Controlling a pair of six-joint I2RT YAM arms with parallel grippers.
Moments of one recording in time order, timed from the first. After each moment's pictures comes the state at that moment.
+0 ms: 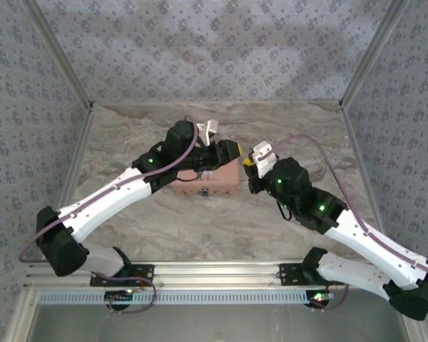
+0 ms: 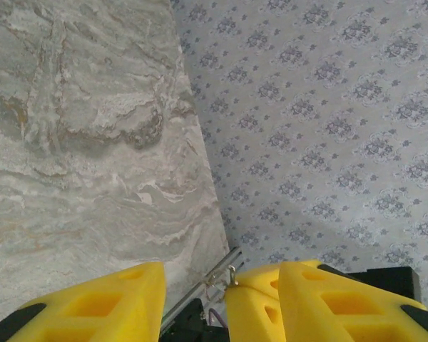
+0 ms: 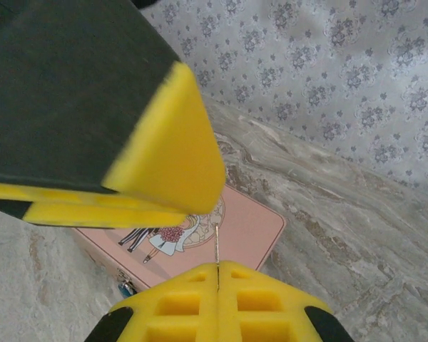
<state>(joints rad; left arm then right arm) -0.84 1.39 1.28 -0.25 0.34 -1.06 0.88 0.90 0.93 -0.35 0.29 -0.01</state>
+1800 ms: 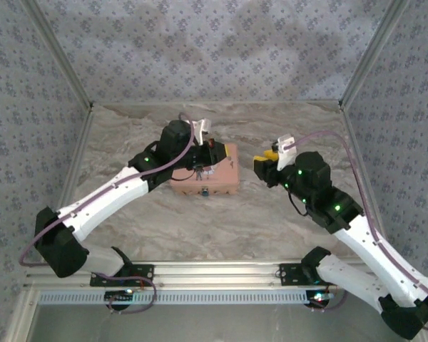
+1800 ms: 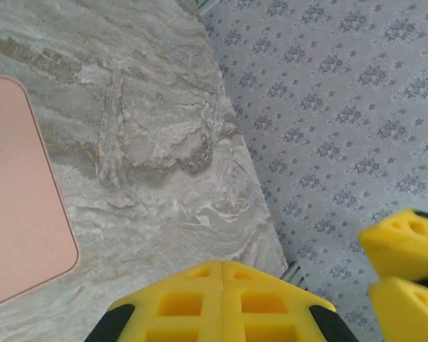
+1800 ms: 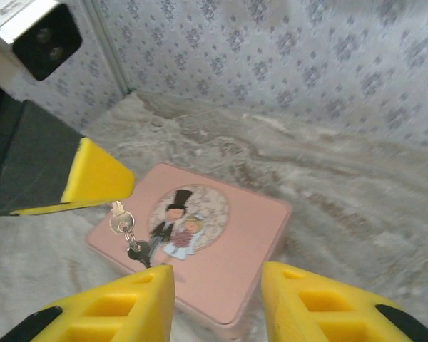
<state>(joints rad) -0.77 1.37 1.22 -0.26 0.31 -0.84 0.60 0.82 0.93 -0.40 -0.02 0.19</state>
